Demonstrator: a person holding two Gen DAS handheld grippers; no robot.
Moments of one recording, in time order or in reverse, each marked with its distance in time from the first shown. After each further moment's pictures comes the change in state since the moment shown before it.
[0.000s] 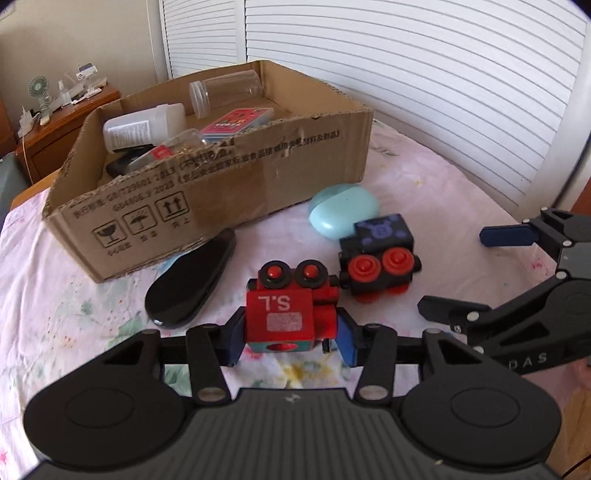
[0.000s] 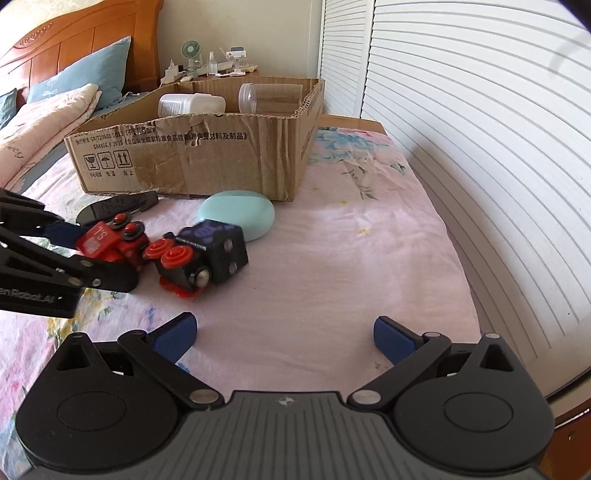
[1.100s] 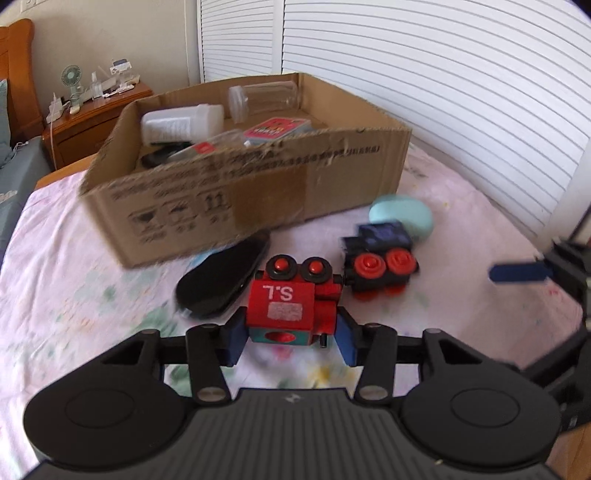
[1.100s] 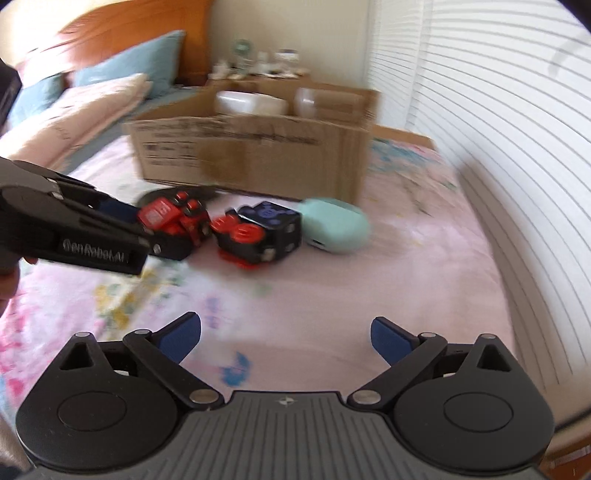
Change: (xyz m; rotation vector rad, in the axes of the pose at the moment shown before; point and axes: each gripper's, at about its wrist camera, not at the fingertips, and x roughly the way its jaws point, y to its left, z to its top) left arm -0.007 0.019 -0.015 -0.097 -0.051 0.048; right arm -0.012 0.022 0.000 -0.124 -0.016 0.146
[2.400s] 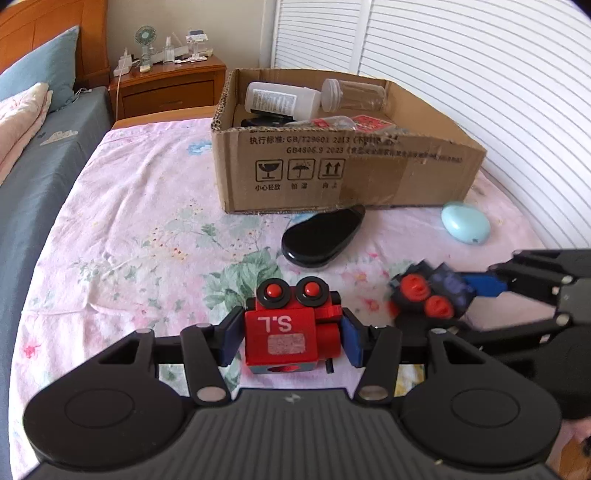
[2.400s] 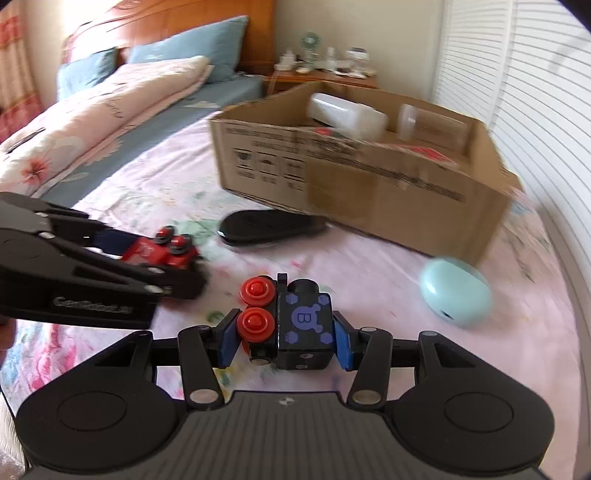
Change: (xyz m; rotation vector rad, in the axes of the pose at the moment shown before) left arm -0.028 0.042 -0.029 -0.202 0.006 0.091; right arm 0.024 0.056 0.038 -0.086 0.045 0.097
